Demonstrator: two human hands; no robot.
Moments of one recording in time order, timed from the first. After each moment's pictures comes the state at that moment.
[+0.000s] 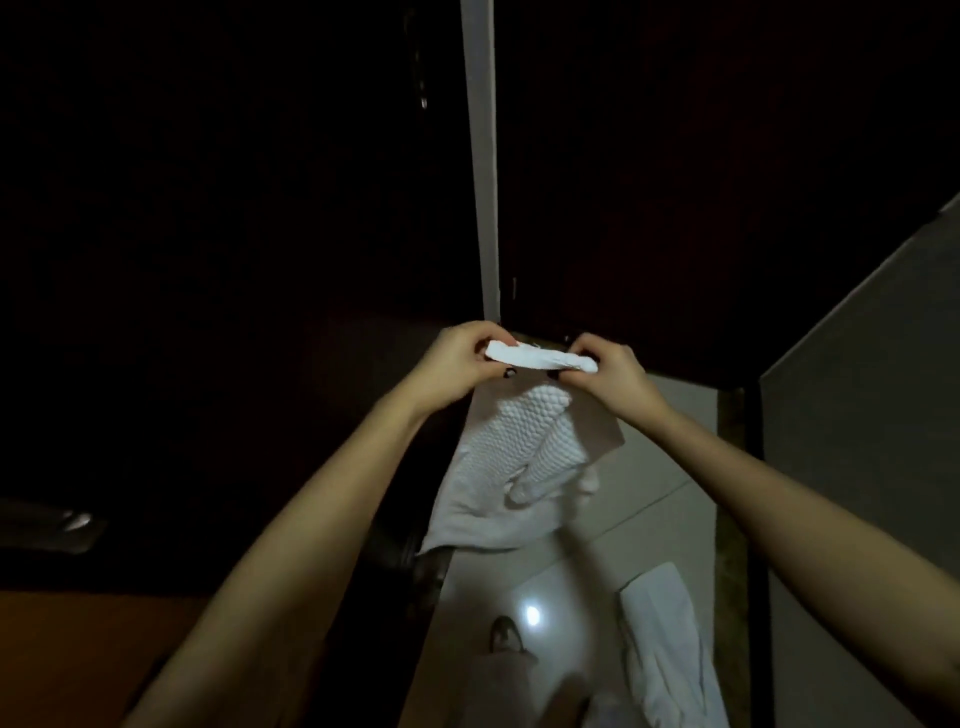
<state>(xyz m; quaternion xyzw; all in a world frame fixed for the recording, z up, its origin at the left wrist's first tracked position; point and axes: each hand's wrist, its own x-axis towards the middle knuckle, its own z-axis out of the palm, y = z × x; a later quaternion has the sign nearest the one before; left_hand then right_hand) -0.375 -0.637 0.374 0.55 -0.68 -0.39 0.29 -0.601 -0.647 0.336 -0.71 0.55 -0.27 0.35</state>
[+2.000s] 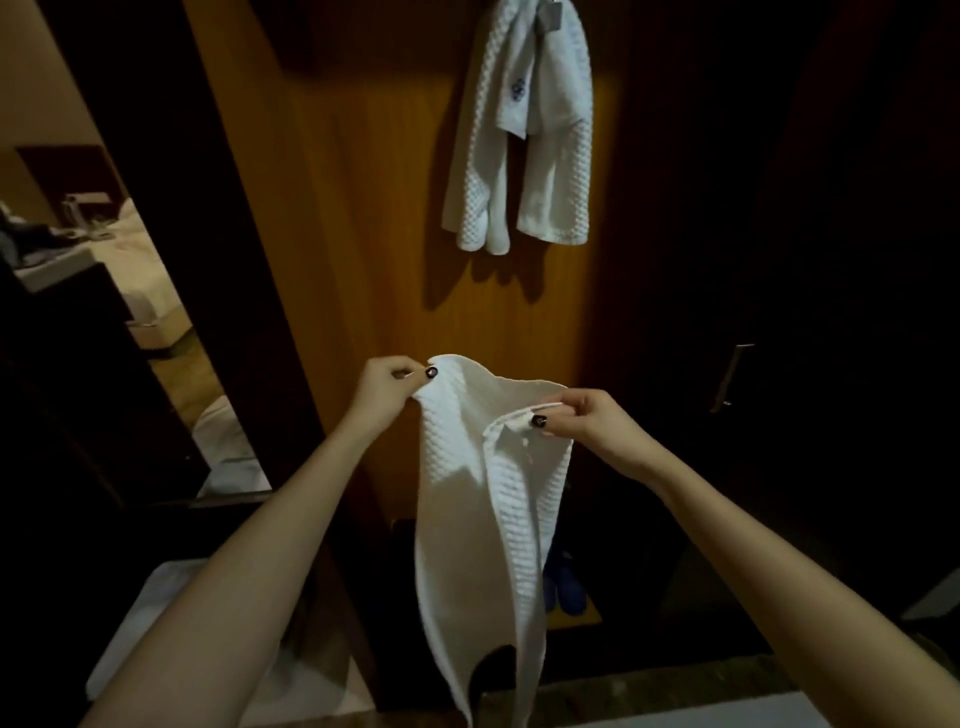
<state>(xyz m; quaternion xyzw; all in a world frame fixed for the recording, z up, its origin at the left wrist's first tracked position) -0.133 0.083 0.539 0.81 -0.19 0.05 0.55 -0.273 -0.157 0.538 -0.79 -0.02 -0.03 0.62</state>
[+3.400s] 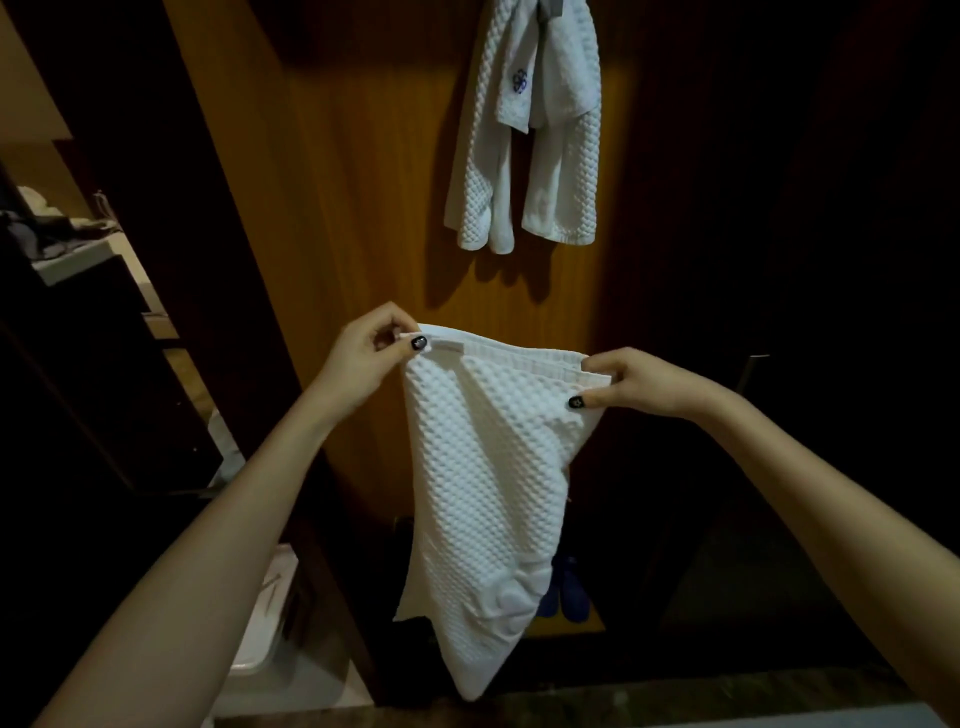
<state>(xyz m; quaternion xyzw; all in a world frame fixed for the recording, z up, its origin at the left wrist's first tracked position) -0.151 0.080 0.596 0.76 -0.34 0.09 0.55 -0.247 -0.230 0.598 -0.93 -0.10 0.02 0.36</state>
